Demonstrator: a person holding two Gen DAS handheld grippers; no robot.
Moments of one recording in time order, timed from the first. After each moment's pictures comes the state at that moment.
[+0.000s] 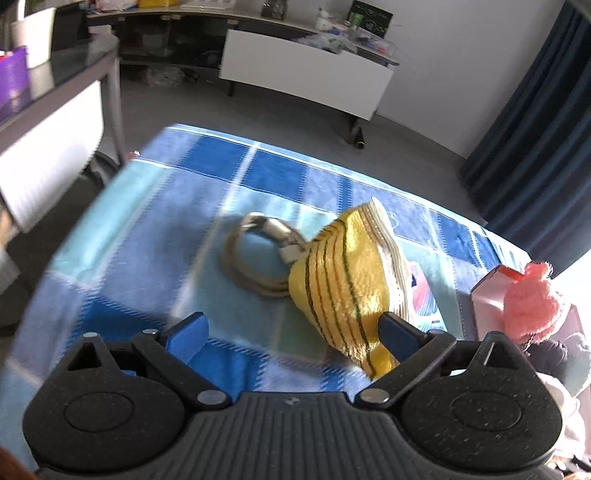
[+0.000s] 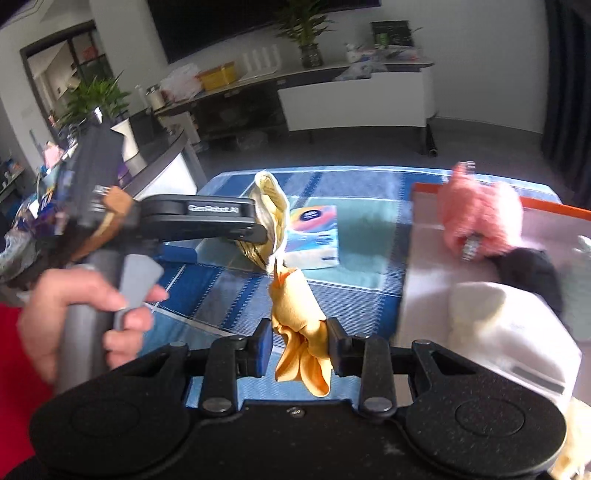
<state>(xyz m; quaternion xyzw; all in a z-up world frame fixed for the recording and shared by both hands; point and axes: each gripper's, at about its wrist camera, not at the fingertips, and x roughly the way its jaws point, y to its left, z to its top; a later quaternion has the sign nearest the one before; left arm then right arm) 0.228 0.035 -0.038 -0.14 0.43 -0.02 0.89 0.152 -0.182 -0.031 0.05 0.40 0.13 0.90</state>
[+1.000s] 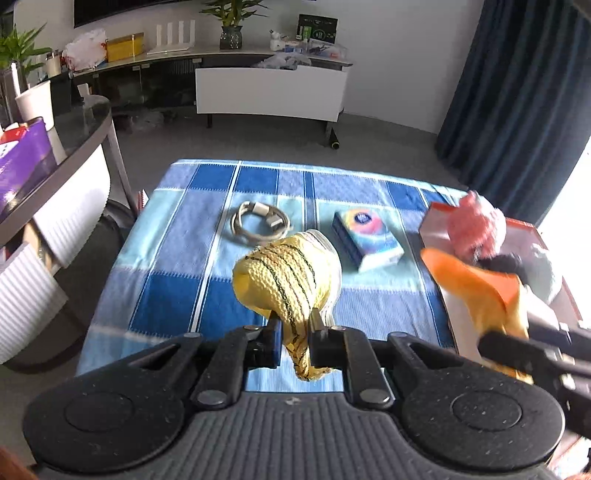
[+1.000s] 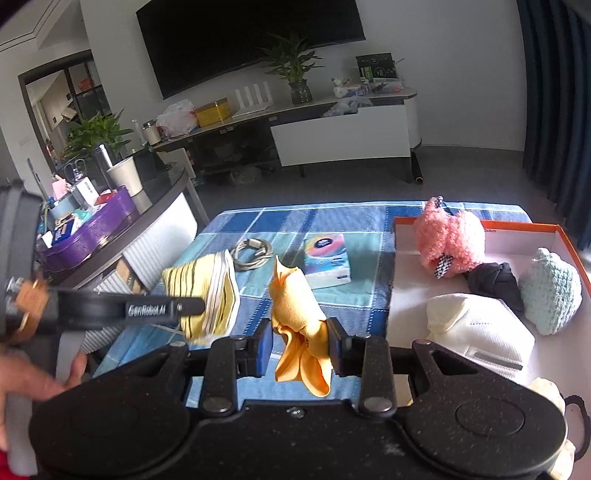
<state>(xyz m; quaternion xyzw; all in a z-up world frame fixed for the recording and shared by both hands) 0.125 0.019 0.018 -0.03 0.41 -0.05 0.91 0.112 -0.183 0.007 0.07 0.36 0.12 0.92</state>
